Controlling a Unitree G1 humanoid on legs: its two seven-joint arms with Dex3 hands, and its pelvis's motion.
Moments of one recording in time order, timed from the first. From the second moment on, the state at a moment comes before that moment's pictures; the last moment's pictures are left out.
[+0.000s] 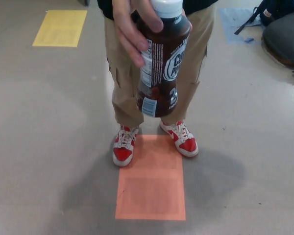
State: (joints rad) left_arm -0.03 0.37 -0.22 0.97 0.34 -0.30 0.29; right_arm -0.14 -0.24 0.39 1.04 -0.42 -0.19 -0.36
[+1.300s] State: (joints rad) left_arm -0.25 0.39 -0.17 0.08 0.19 -0.21 0.01; right_arm -0.23 -0.23 0.55 1.23 -0.59 -0.46 -0.78
